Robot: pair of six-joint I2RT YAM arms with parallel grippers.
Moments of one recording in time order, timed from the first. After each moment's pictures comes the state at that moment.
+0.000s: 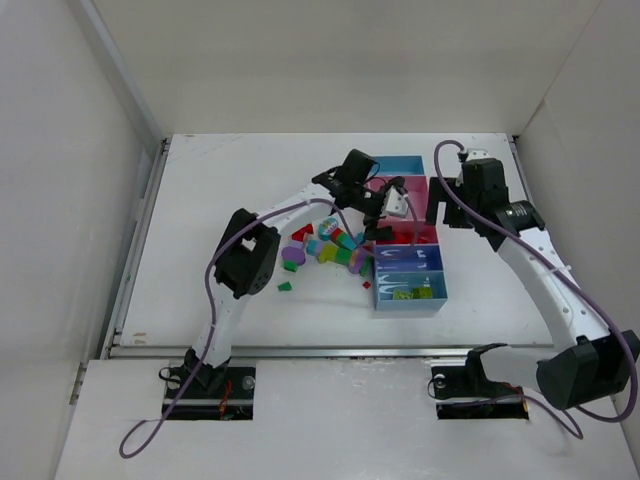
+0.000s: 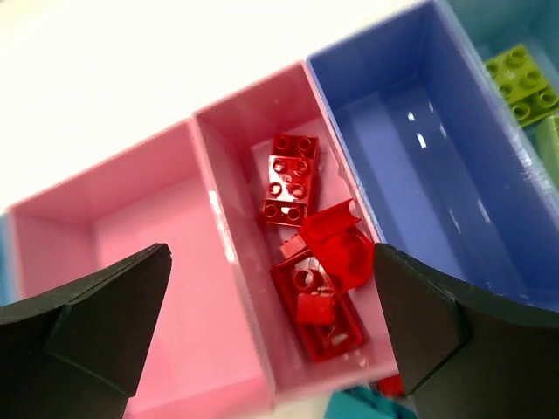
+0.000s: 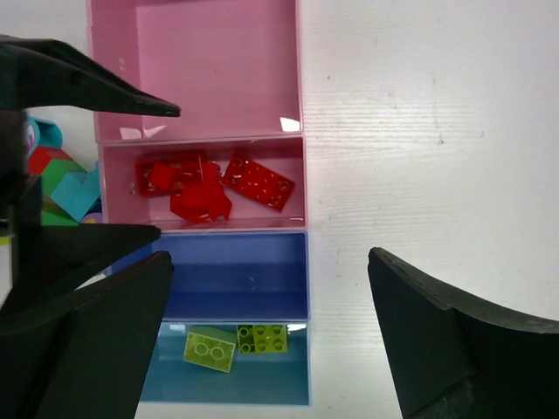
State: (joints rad) left arm -0.71 2.26 1.88 -0.40 0.89 0.97; right arm 0.25 1.23 1.20 -0.73 0.16 0.25
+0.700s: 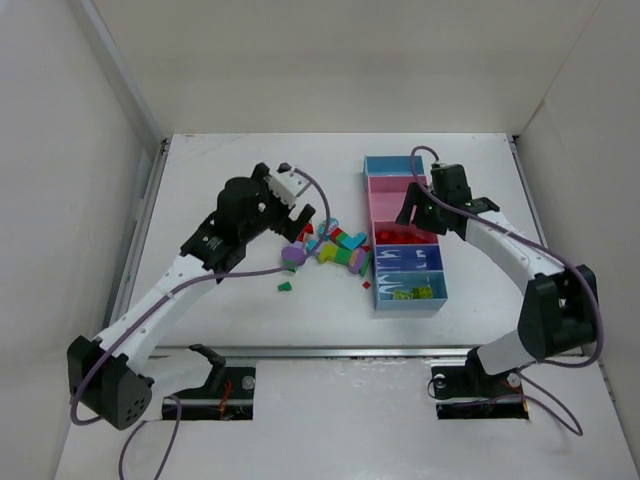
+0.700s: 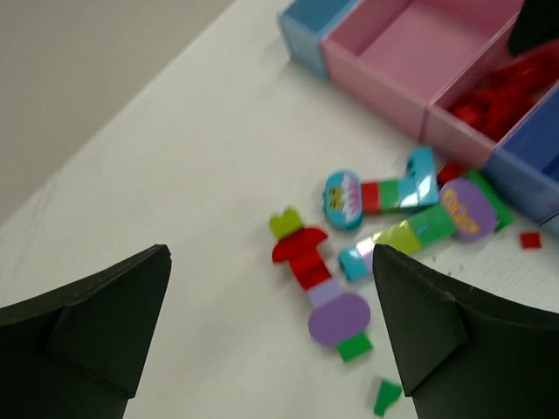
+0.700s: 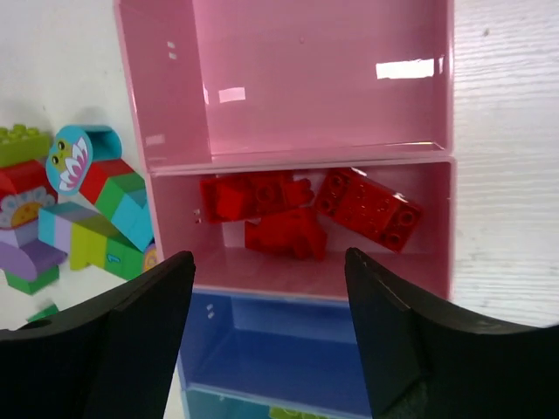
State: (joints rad) left arm -0.55 1.16 1.07 -0.22 0.15 0.34; right arm 0.27 1.45 1.09 -0.46 -0.04 0.45
